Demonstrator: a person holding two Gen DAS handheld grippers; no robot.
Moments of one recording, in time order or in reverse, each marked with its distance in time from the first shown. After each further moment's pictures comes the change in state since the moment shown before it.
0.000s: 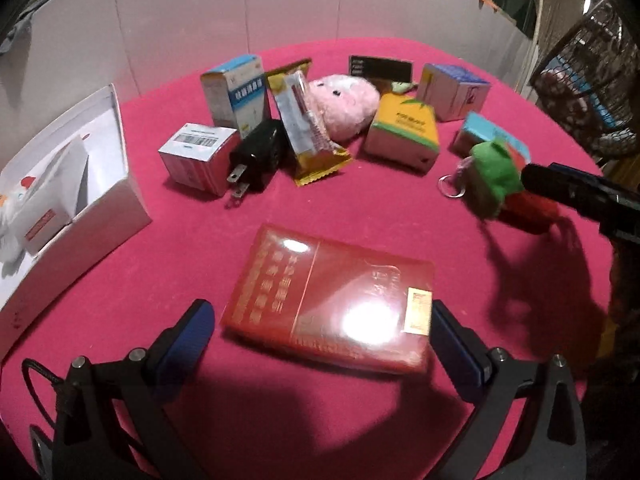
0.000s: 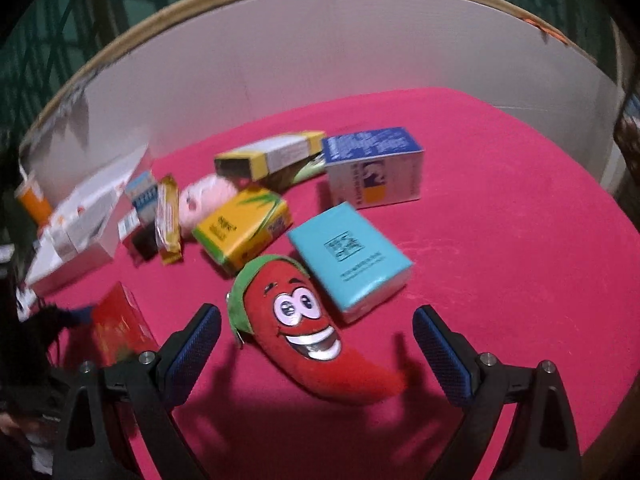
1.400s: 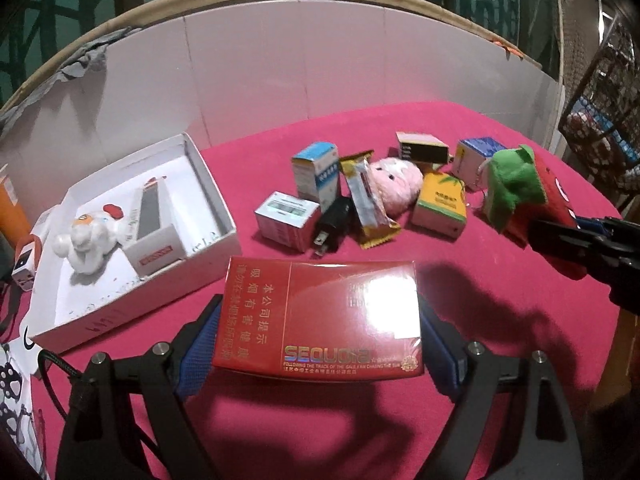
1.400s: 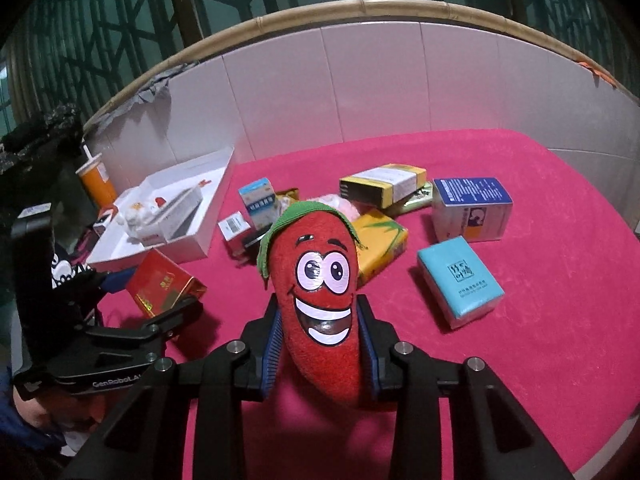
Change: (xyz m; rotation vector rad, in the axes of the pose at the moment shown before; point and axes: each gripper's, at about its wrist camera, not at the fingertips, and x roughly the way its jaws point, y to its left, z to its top) left arm -0.061 0.014 -0.002 -0.073 -0.209 0.150; right arm -0.048 0.072 0.003 -0.087 -0.078 0.165
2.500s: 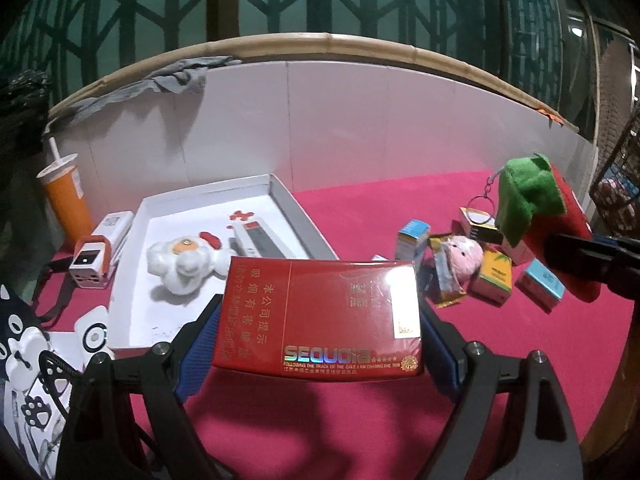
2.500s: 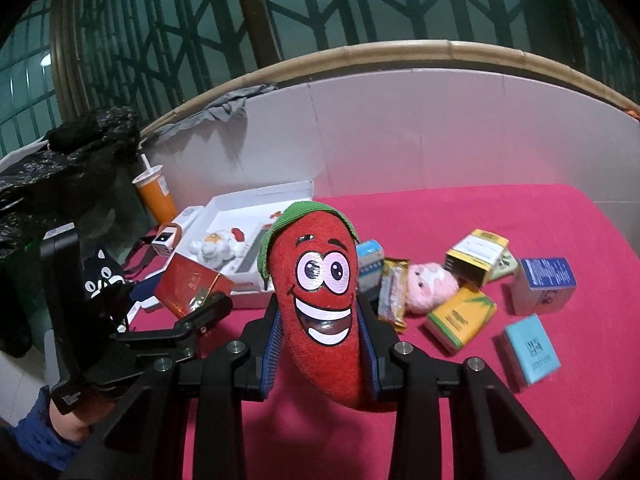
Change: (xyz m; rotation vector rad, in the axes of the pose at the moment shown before) left arm -0.057 0.078 0.009 -0.148 -0.159 0.118; right arm -0.016 0.089 0.052 -0.101 -0.055 0.146
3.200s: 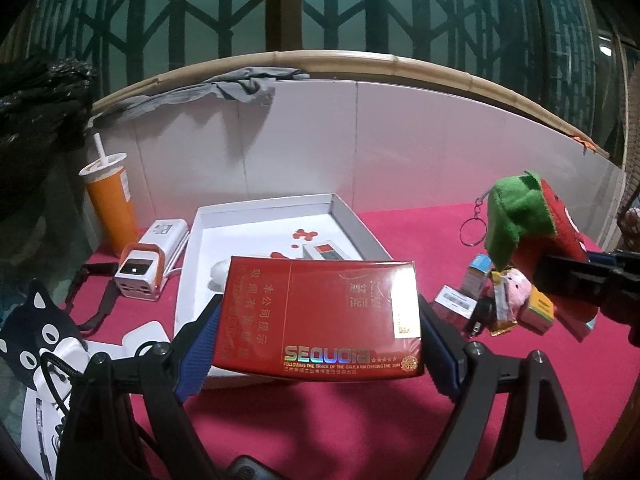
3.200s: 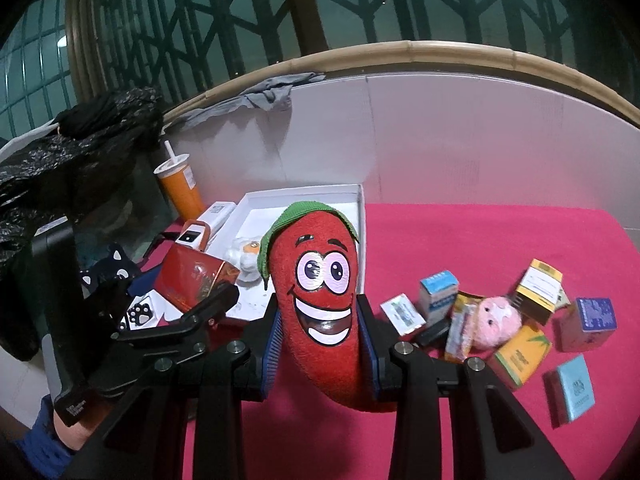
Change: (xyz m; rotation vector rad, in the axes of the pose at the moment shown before) left arm -0.006 0.061 0.017 -0.071 -0.040 0.102; right arm 0.046 0.058 0.035 -0.062 0.046 0.058
